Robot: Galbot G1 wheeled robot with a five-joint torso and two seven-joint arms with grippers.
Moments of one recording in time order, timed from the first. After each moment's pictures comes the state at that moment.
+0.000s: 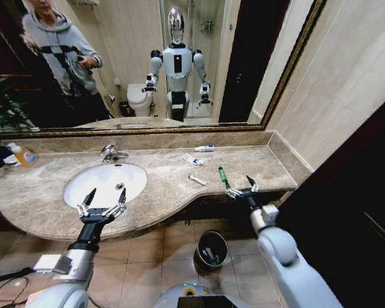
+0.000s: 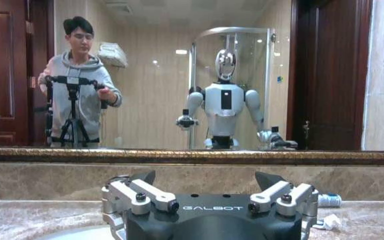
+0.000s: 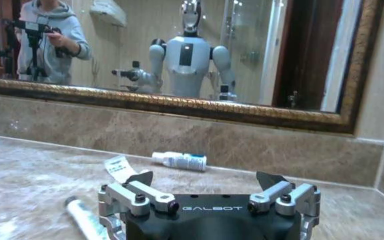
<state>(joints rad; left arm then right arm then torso) 1.84 -1.36 -0.82 -2.47 -0.37 0.04 0.05 -1.21 1.14 0.42 1.95 0.29 -0.16 0.07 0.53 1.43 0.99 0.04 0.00</state>
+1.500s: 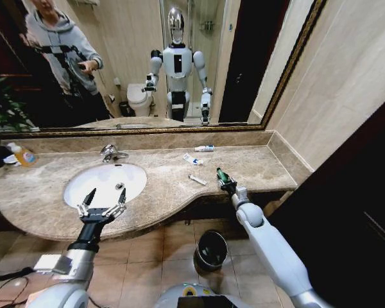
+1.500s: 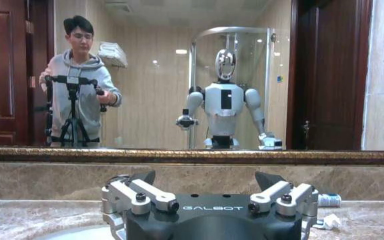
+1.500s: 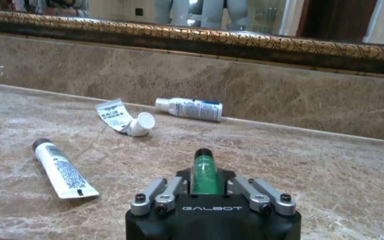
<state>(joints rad) 1.84 -1.36 -0.82 -2.47 -0.37 0.04 0.05 -0.98 1.19 0.27 1.60 0.27 -0.17 0.05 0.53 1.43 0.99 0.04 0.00</state>
